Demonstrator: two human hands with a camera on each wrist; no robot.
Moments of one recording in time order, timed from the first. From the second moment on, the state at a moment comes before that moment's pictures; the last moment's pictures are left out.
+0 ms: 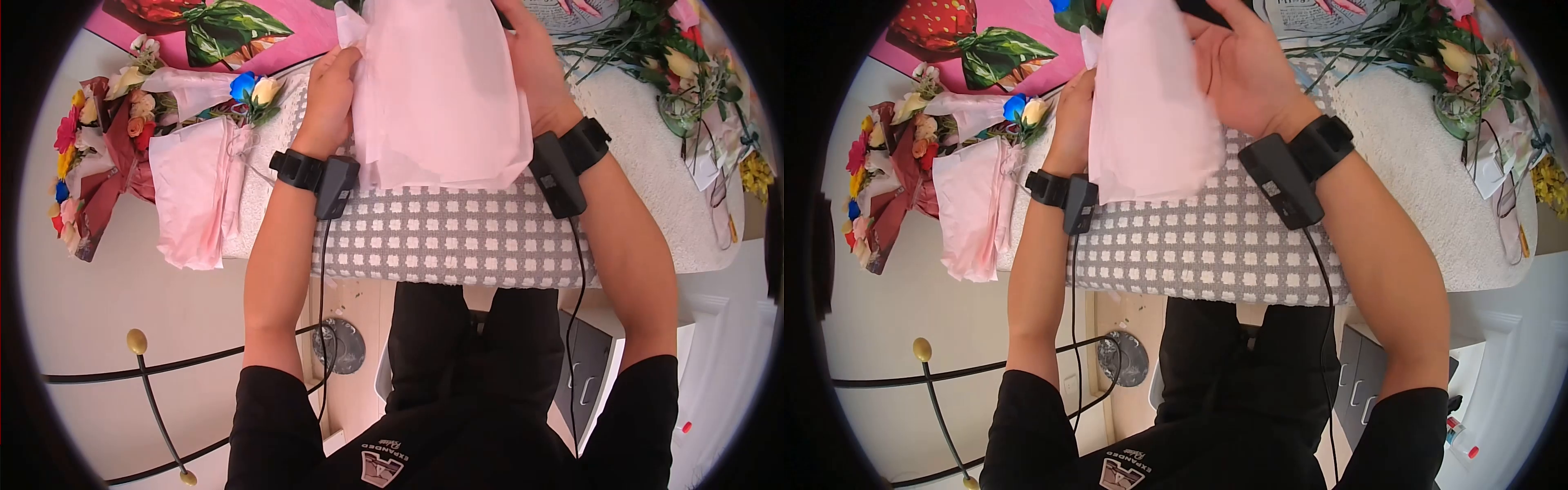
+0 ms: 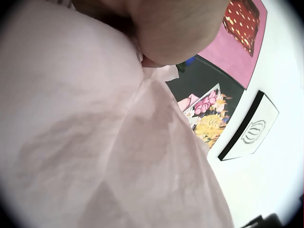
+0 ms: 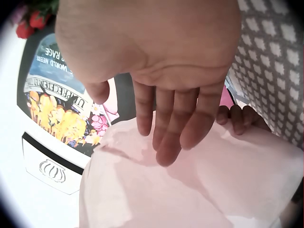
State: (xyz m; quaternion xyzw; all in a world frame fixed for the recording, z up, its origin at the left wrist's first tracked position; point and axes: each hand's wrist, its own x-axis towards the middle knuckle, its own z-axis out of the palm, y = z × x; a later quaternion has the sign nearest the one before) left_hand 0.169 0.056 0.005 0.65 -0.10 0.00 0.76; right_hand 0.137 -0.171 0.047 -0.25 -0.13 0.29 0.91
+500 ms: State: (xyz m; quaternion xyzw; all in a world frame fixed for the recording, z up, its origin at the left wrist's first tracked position) left_hand 0.138 0.044 0.036 0.53 -0.22 -0.24 0.79; right_hand 0.157 -0.160 -0.008 -0.58 -0.12 0.17 0.79
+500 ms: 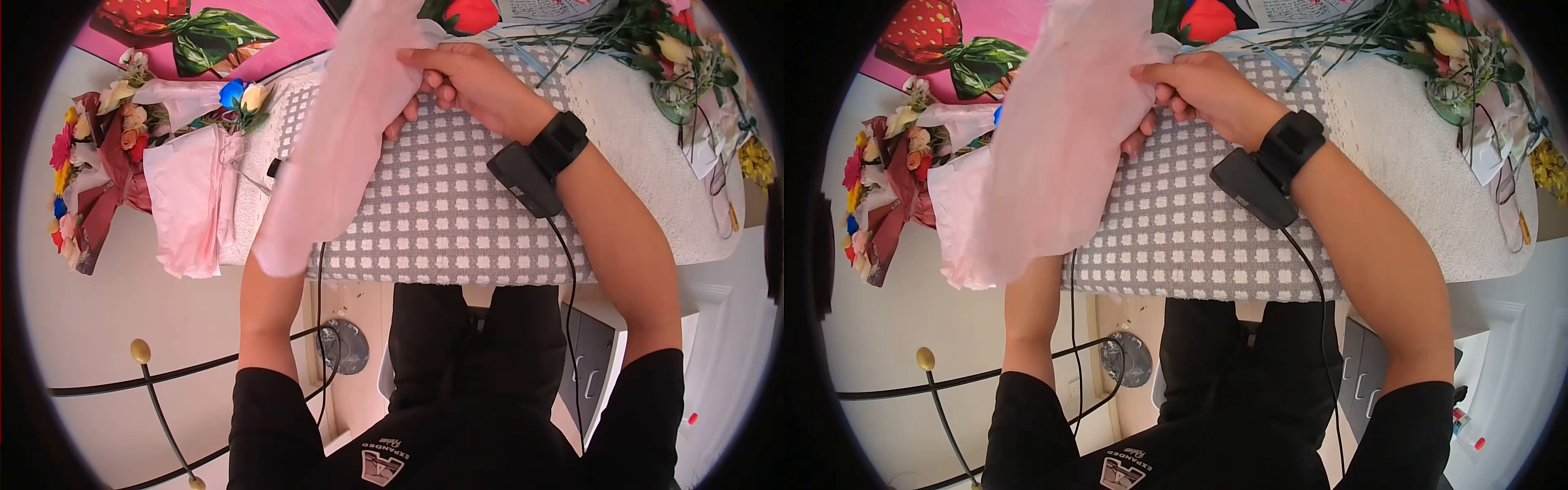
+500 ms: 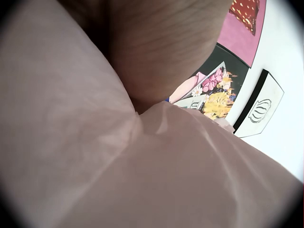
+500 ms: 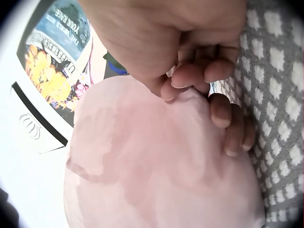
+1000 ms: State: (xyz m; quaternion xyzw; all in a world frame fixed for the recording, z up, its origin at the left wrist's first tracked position) left_hand 0.132 0.028 0.019 0.67 -0.15 -0.25 0.68; right_hand 0.167 -0.165 -0.010 -0.51 -0.11 0.10 0.85
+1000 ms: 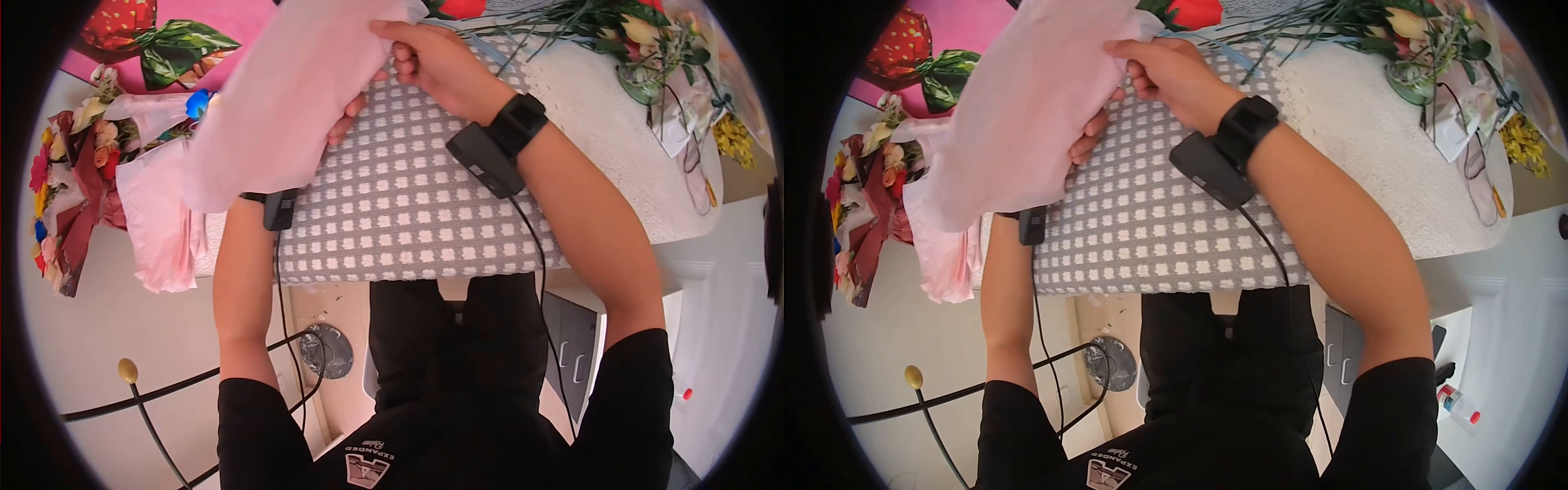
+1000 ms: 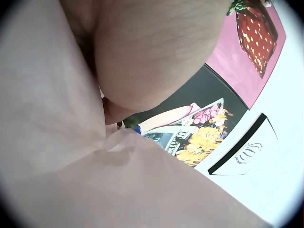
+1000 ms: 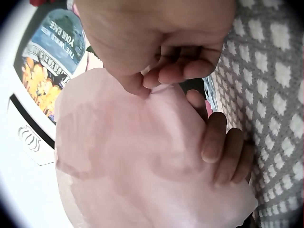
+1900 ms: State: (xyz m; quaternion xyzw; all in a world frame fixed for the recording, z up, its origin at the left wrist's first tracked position) left_hand 0.172 0.078 0.009 0.69 -0.24 0.14 0.67; right_hand 0.167 -0.162 -0.007 -0.56 -0.05 0.05 0.83
